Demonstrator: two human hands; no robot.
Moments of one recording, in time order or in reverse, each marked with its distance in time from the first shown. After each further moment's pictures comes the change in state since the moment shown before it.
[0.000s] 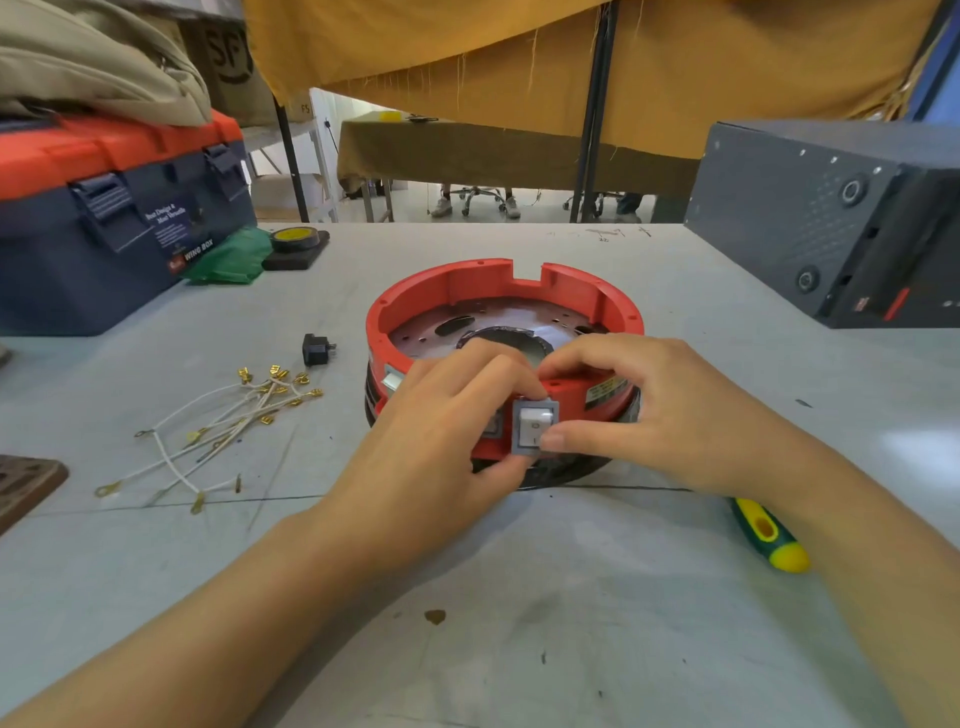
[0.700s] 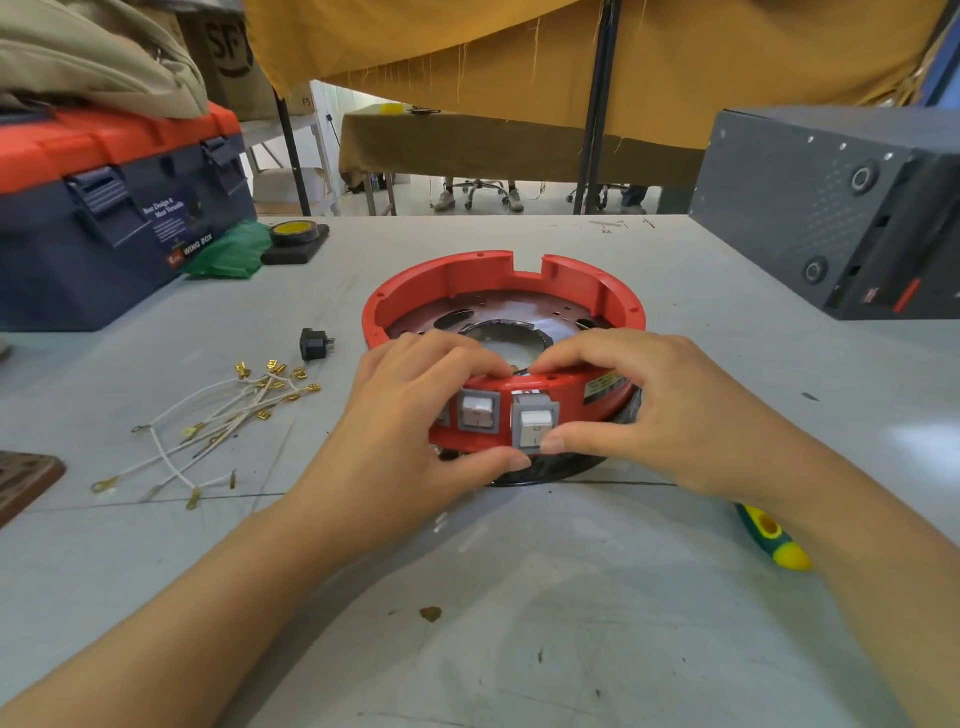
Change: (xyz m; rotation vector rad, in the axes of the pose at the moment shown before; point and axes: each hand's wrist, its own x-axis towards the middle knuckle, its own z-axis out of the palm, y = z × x) left_hand -0.004 -0.006 -0.013 0.058 -0.087 -0.163; right_hand -0.003 0.002 0.002 -0.070 0.005 0.001
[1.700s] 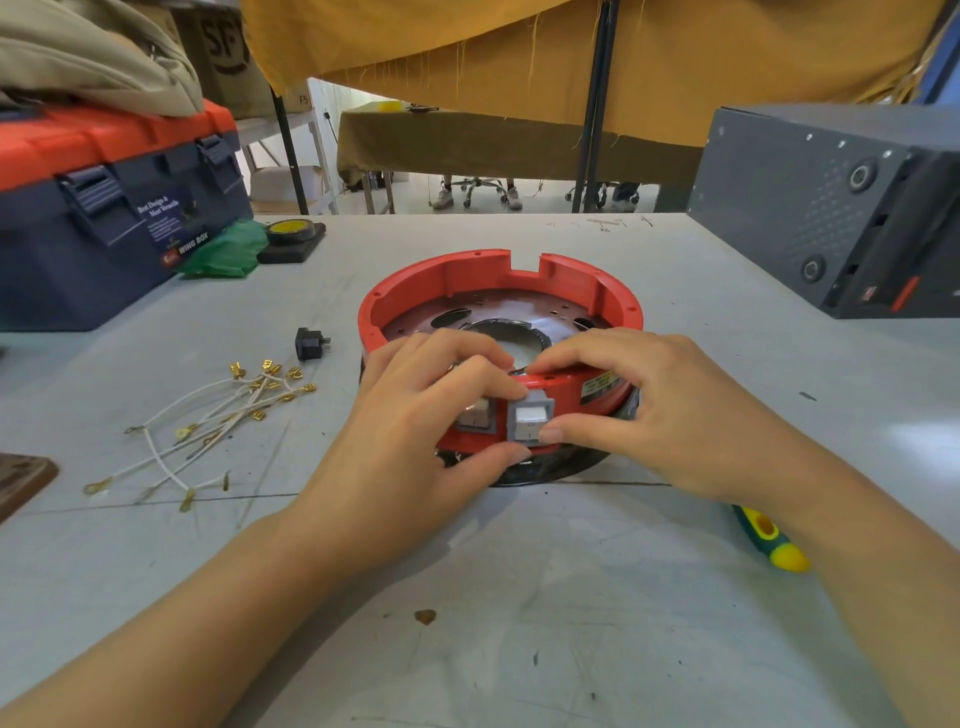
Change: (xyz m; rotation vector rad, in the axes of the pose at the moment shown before) left_hand 0.000 0.004 0.006 -0.017 0.097 0.132; right_hand 0.001 0.001 0.001 -0.028 0.037 -0.032
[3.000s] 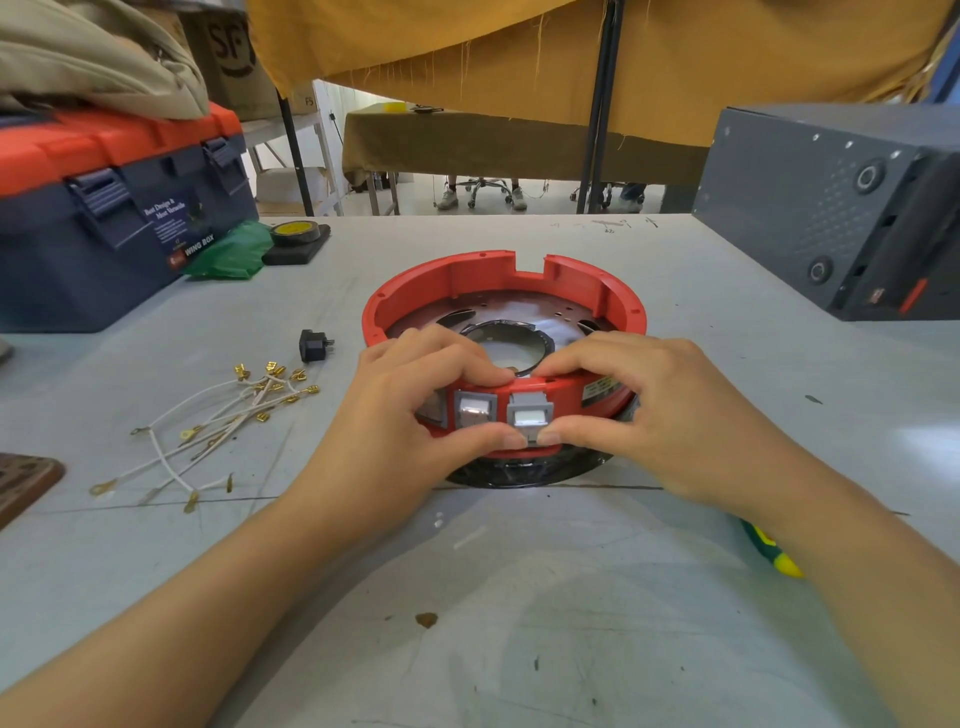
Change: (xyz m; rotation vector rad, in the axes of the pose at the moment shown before) left_hand 0.008 -0.011 -0.001 -0.193 0.034 -0.119; right_hand 0.000 0.002 0.005 0.006 0.050 -0.011
